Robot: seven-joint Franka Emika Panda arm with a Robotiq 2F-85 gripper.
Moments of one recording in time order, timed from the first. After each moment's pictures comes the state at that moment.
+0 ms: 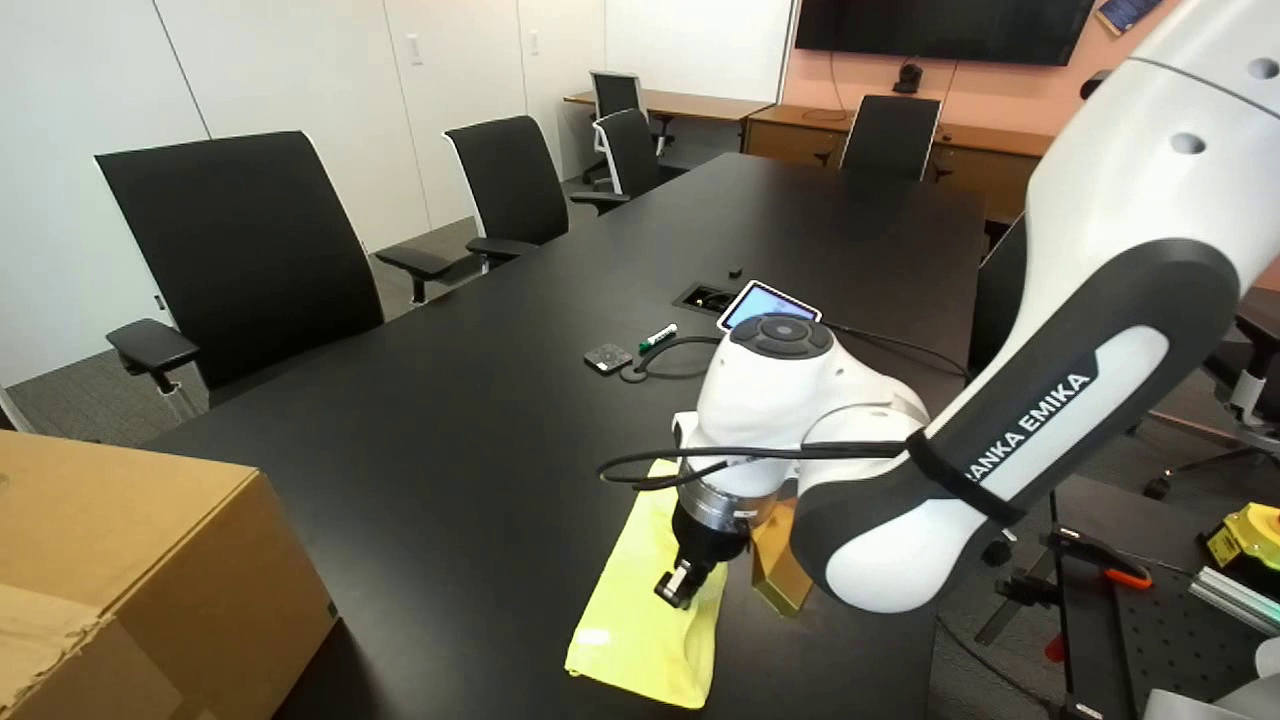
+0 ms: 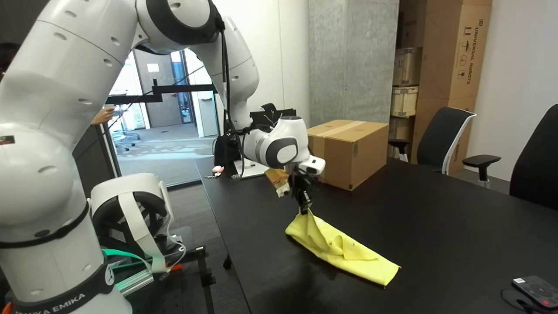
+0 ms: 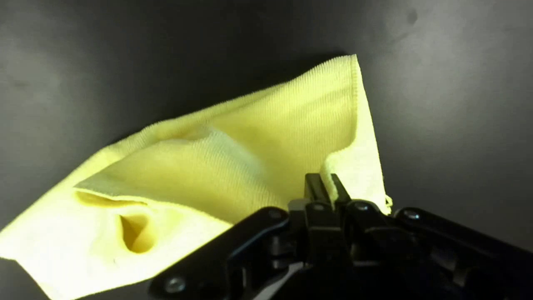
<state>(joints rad) 0.42 0.61 -0.06 -2.10 0.07 2.85 0.35</state>
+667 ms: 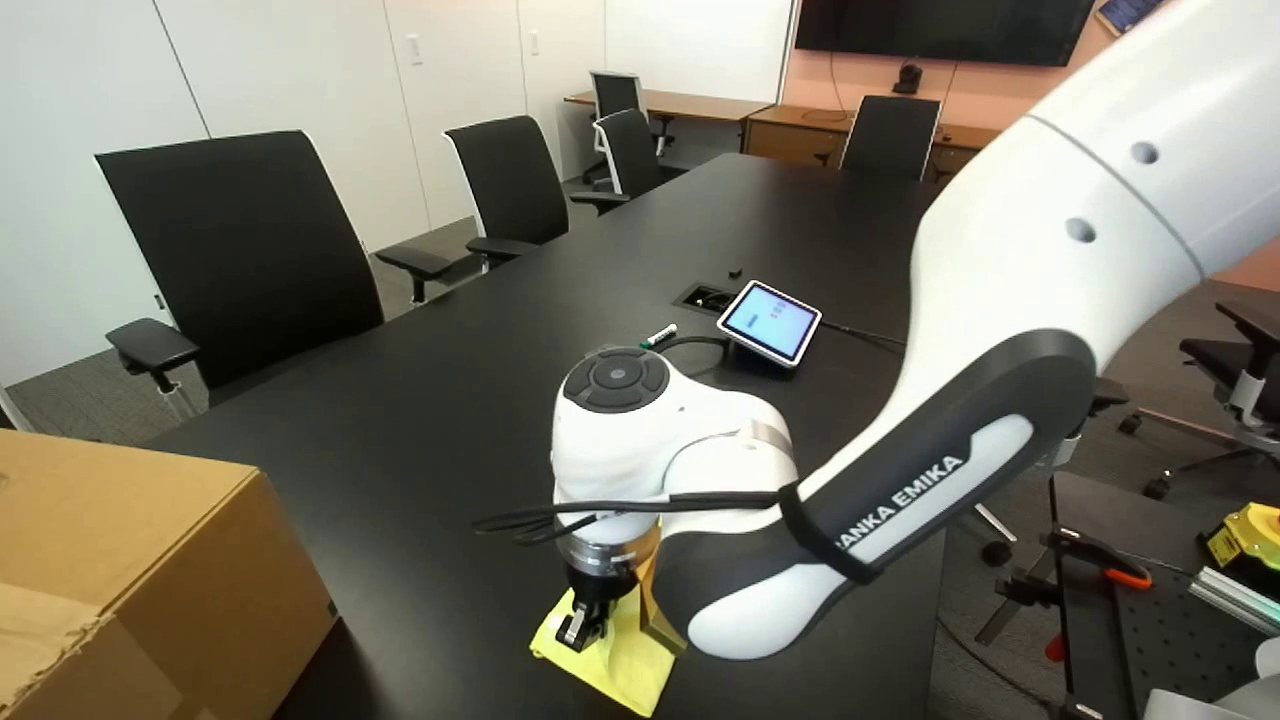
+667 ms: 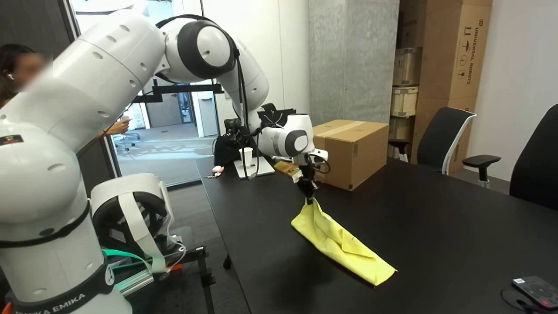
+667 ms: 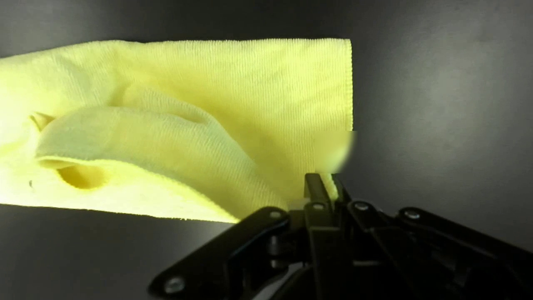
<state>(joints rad) 0.48 0.83 -0.06 -1.66 -0.07 2.58 0.38</state>
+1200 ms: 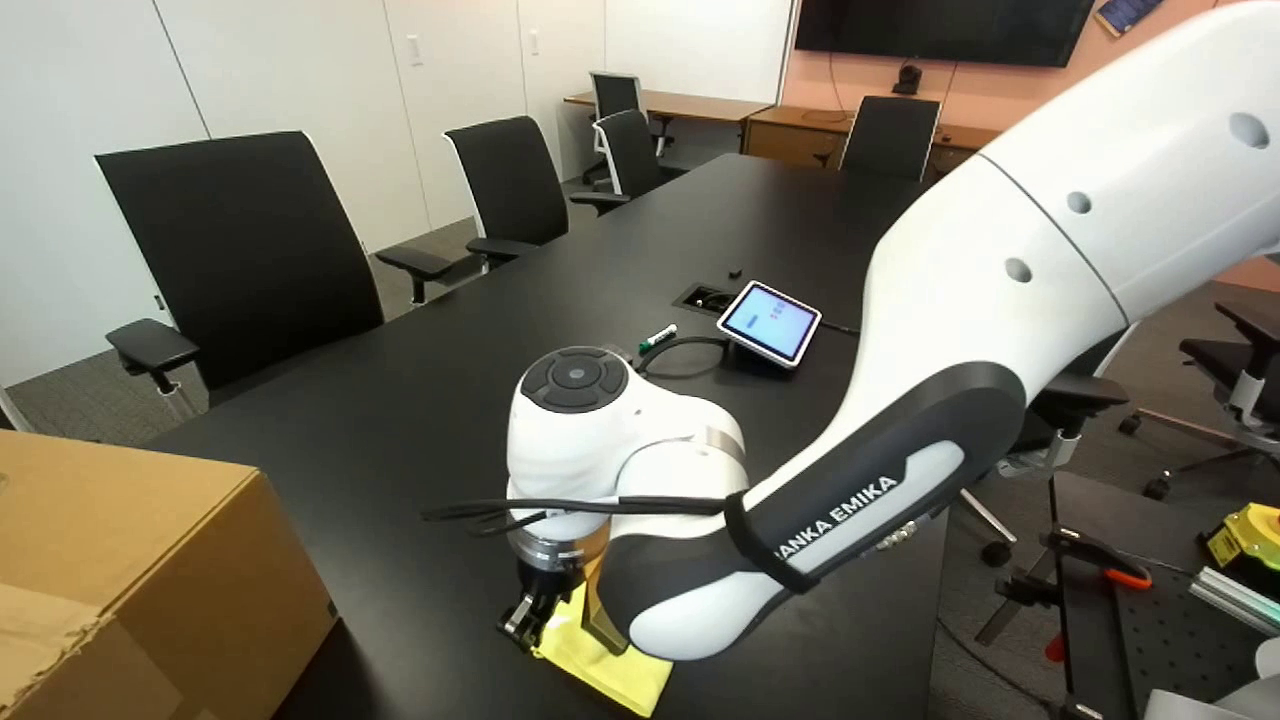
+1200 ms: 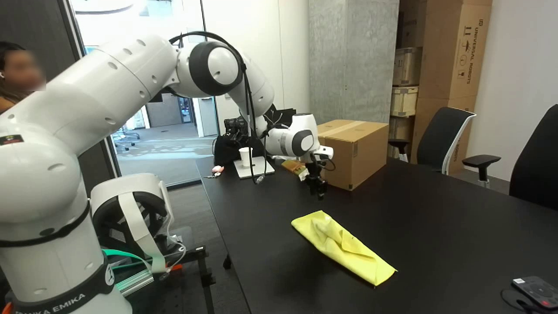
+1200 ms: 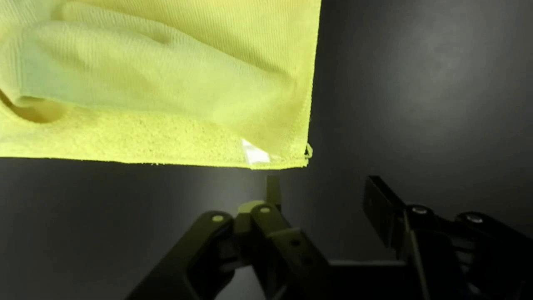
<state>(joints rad) 0.48 0.94 -0.06 -1.48 -0.07 2.58 0.42</state>
